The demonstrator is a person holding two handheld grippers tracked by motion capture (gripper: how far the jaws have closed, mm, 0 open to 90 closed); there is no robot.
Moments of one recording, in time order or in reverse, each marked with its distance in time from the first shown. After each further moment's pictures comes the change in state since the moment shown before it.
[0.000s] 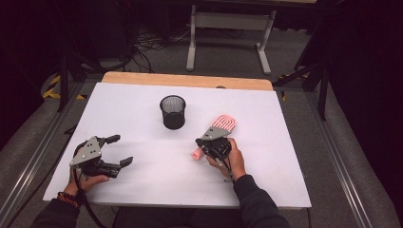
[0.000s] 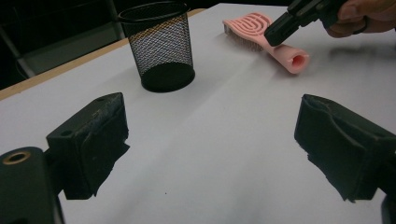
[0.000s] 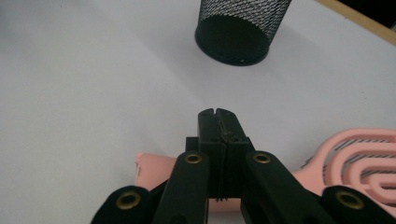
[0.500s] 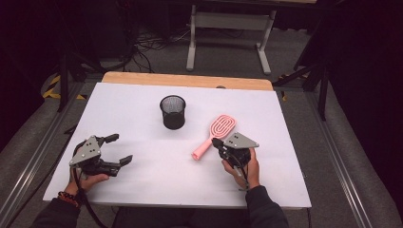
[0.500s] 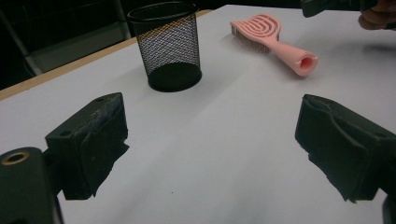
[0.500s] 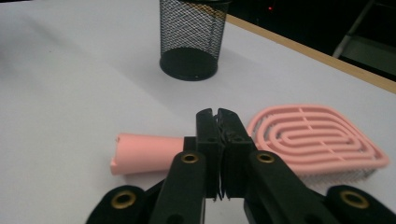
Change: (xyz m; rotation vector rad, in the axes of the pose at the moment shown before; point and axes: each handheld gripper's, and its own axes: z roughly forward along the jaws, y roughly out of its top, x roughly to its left) left arm 0.004 -0.003 0.000 -0.010 0.012 -0.030; right arm -0.008 -0.030 -0.050 -0.194 -0.110 0.084
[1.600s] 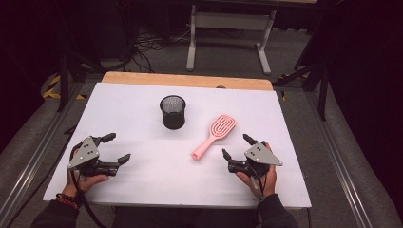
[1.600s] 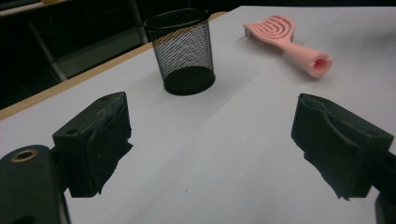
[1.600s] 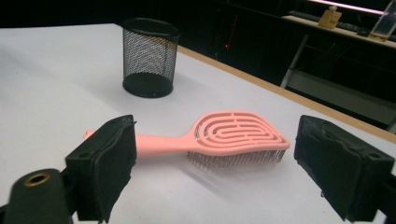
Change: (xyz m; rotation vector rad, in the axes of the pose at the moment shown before) left arm -0.003 0.004 -0.006 -0.002 0.085 0.023; right arm -0.008 -0.023 -0.054 -0.150 -0.171 -0.014
